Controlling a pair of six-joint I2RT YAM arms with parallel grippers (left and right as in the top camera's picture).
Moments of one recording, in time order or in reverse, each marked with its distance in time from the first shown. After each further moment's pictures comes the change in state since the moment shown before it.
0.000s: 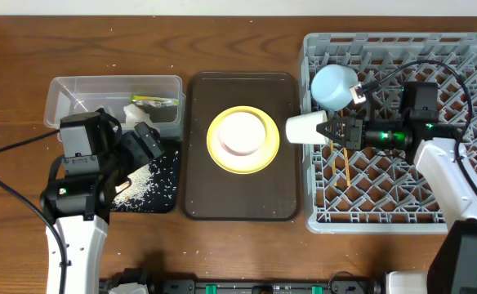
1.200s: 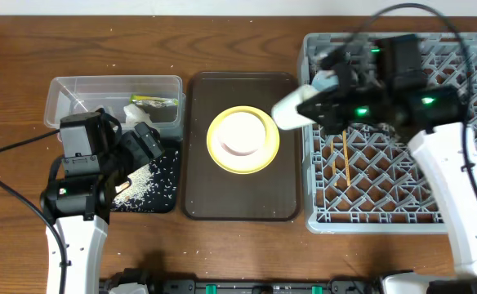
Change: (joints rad) left arm 0.000 0.000 0.000 0.000 0.000 0.000; right arm 0.231 -0.071 0.466 -0.432 0.308 -0.084
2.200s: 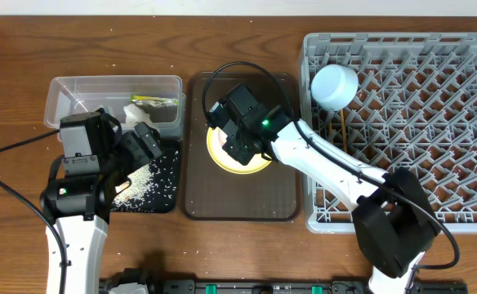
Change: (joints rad) left arm 0.000 0.000 0.000 0.000 0.000 0.000; right arm 0.569 0.432 0.009 0.265 0.753 -0.089
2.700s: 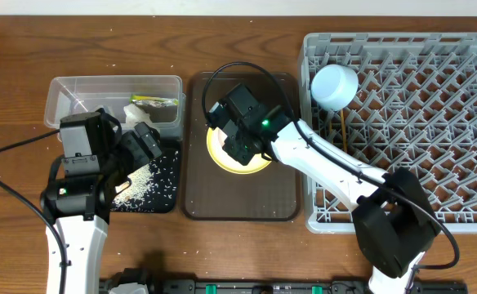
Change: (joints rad) left arm 0.000 0.000 0.000 0.000 0.000 0.000; right arm 0.000 0.000 0.000 -0.001 -0.002 -0.005
